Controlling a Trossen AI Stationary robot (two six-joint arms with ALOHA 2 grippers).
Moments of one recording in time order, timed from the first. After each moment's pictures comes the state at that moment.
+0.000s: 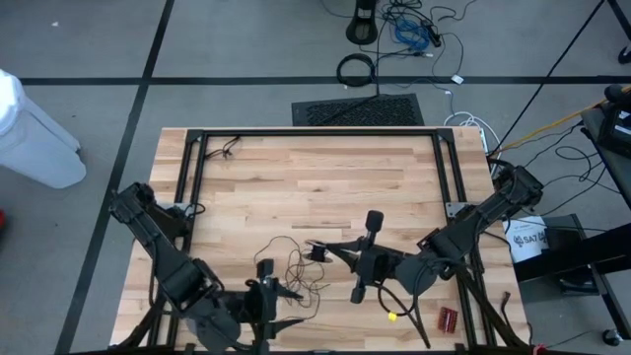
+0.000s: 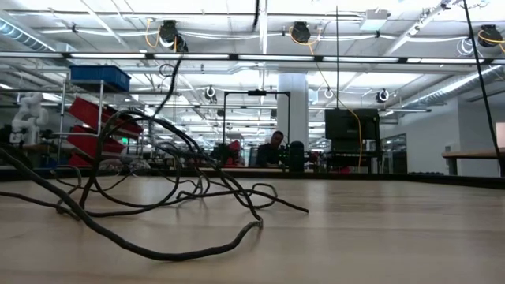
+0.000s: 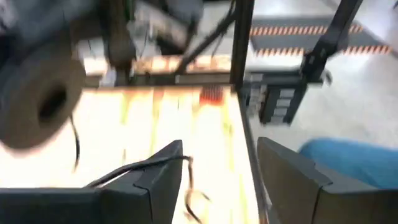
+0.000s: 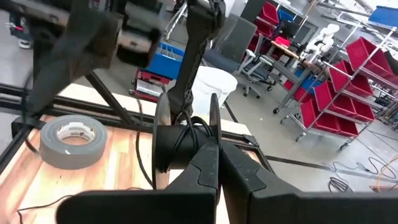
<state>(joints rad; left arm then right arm) -0.79 1.71 1.77 -0.60 -0.67 -0.39 0.62 1.55 1.45 -0.14 0.91 -0.16</state>
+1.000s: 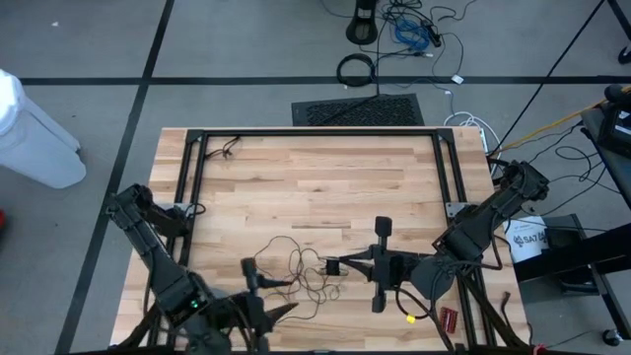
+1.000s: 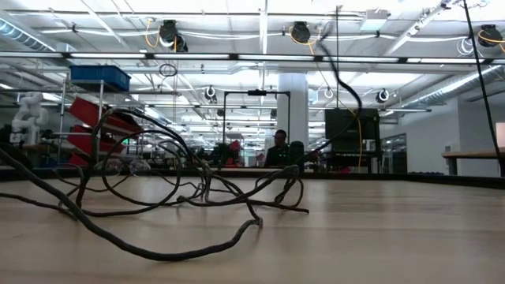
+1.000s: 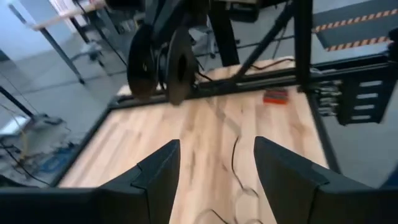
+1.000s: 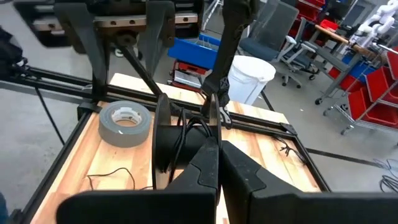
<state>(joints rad) -0.85 1.72 1.69 -0.60 -1.03 -0.28 0.68 1.48 1.45 -0.33 0.80 0.00</state>
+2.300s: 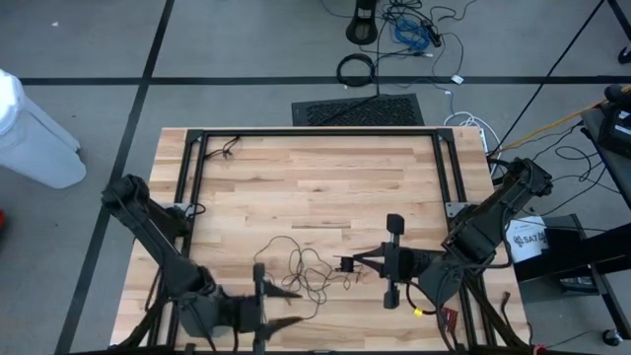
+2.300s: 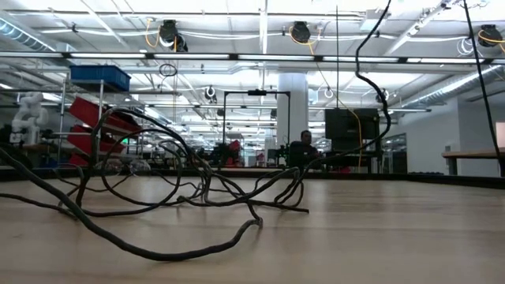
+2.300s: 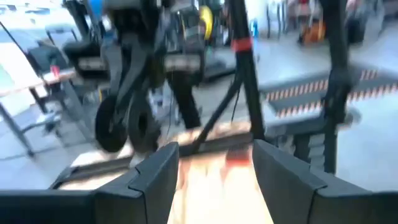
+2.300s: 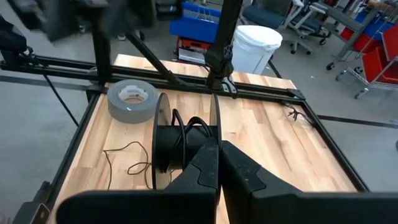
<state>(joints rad) -0.84 1.61 1.28 0.27 -0.85 0.20 0.71 1.43 1.45 -0.55 0.80 0.23</state>
